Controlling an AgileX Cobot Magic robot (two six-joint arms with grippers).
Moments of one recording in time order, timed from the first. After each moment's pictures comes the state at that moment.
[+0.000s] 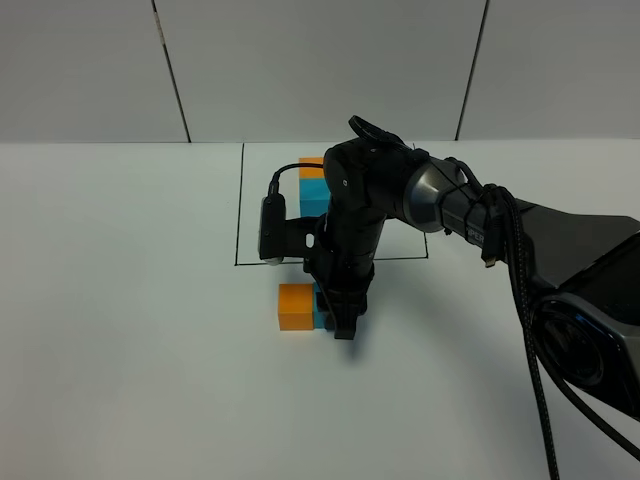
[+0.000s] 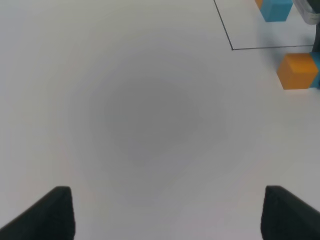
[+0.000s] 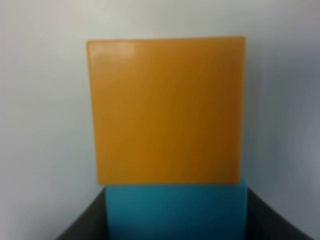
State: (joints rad) left arm 0.06 -0.01 -0.51 -0.12 1.05 0.09; right arm 0.60 2.43 -1.98 0.12 1.08 -0.98
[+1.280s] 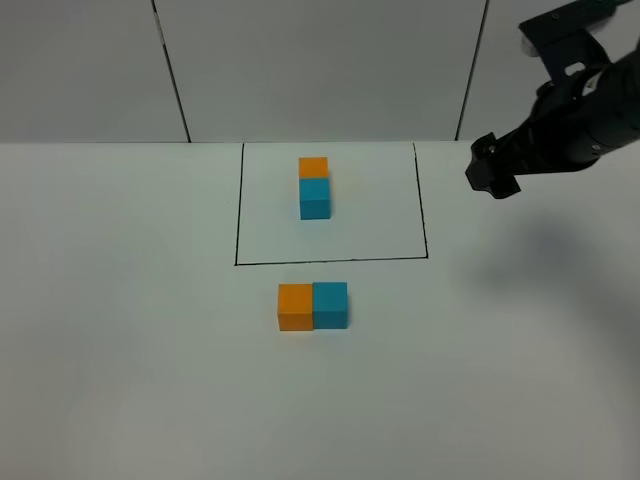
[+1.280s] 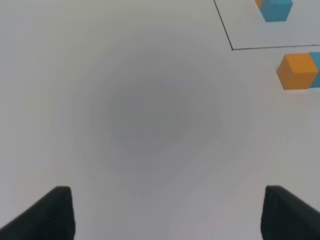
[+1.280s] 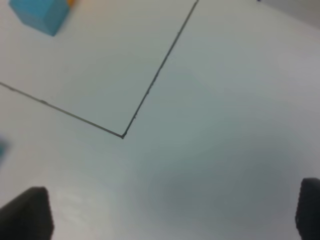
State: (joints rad) left arm 0.06 -0.01 -0.51 -0.12 1.05 0.09; right arm 0.22 1.68 -1.38 0.12 0.69 -0.26
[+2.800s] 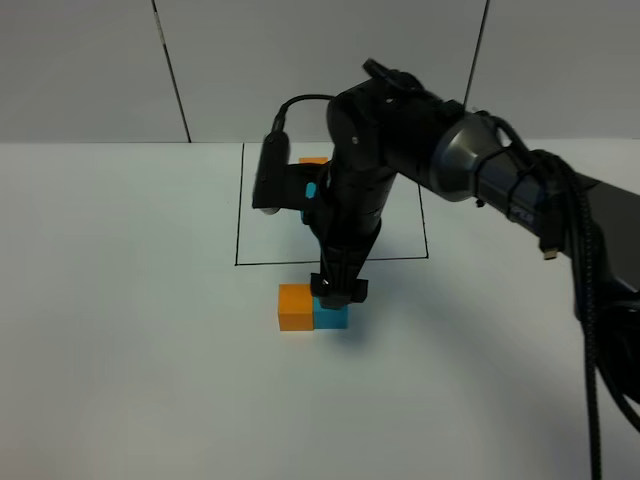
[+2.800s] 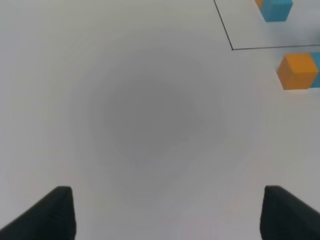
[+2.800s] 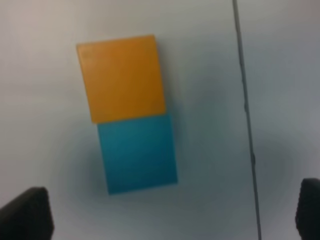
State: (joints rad) left arm 0.06 -0.01 -0.51 -0.12 1.05 0.09; right arm 0.63 2.24 -1.95 0.01 1.09 -0.82
